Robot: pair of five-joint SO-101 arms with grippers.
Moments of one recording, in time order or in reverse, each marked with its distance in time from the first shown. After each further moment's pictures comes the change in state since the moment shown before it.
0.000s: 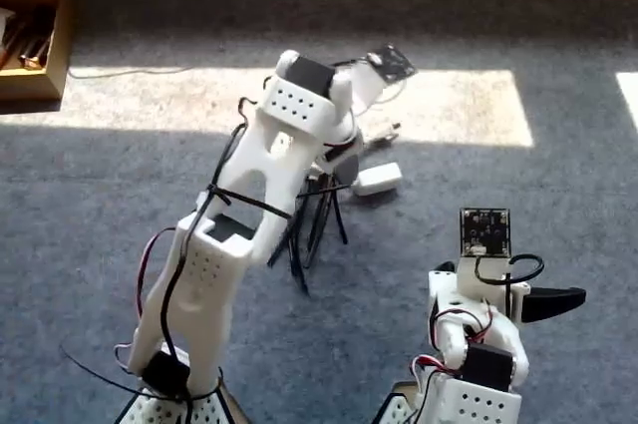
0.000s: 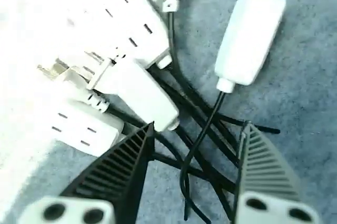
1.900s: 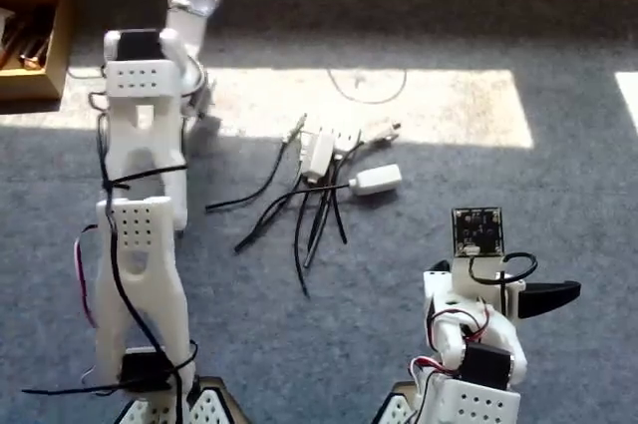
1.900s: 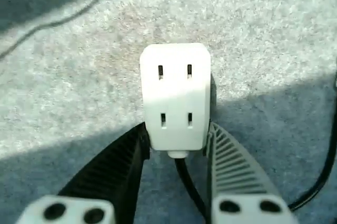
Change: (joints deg) left arm -32.3 13.1 -26.4 3.0 3.3; right arm -1.8 0.0 0.1 0.0 1.1
